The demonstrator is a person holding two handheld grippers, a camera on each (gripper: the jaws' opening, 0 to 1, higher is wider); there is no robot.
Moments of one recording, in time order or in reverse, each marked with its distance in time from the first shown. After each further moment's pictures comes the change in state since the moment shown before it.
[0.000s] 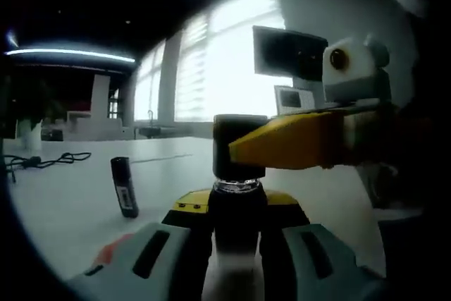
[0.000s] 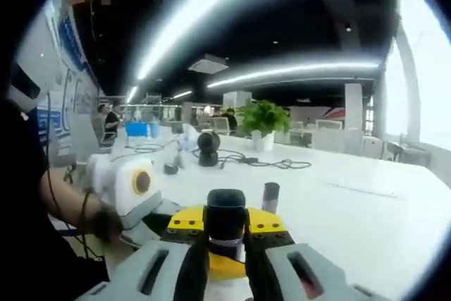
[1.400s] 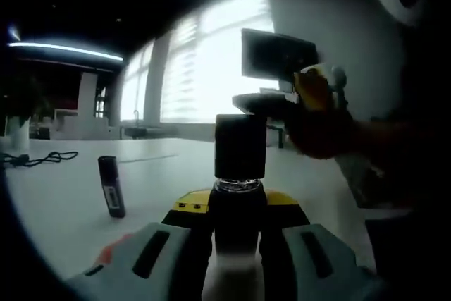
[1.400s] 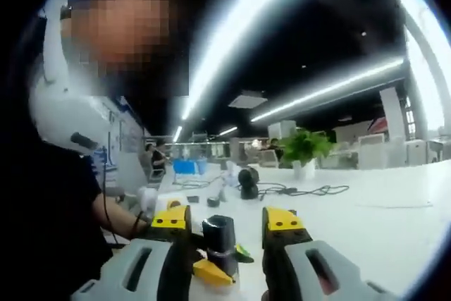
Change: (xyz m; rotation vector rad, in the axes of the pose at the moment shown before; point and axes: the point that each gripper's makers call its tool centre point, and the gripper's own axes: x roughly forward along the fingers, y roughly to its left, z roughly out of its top) left arm -0.003 -0.017 0.000 -0.019 -0.012 -0.118; right arm -0.042 -0.019 0.036 0.094 -0.199 0.497
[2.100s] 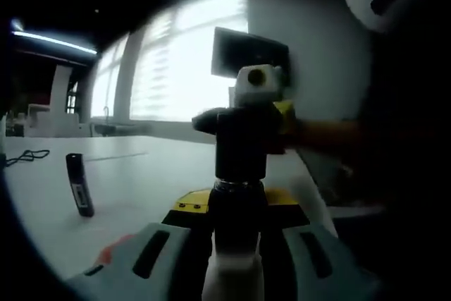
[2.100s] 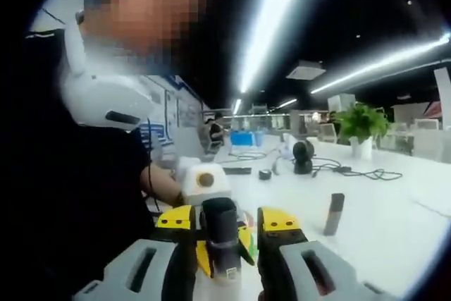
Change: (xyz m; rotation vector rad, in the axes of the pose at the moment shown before) left arm -0.004 -0.038 0.000 -0.021 0.009 -0.198; right arm 0.011 0.031 -0.034 0.004 0.175 0.352
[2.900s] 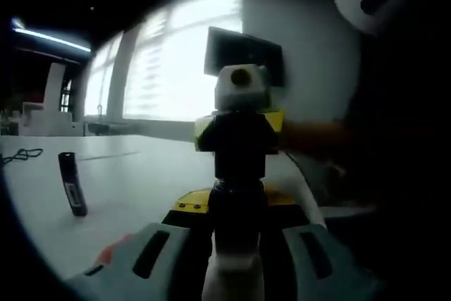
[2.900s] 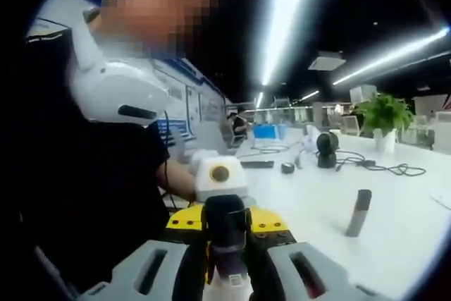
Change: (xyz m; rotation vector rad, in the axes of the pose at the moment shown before) left arm -0.002 -0.004 -0.002 -0.007 0.000 -0.031; right arm 0.015 0.008 -0.008 0.013 0.021 0.107
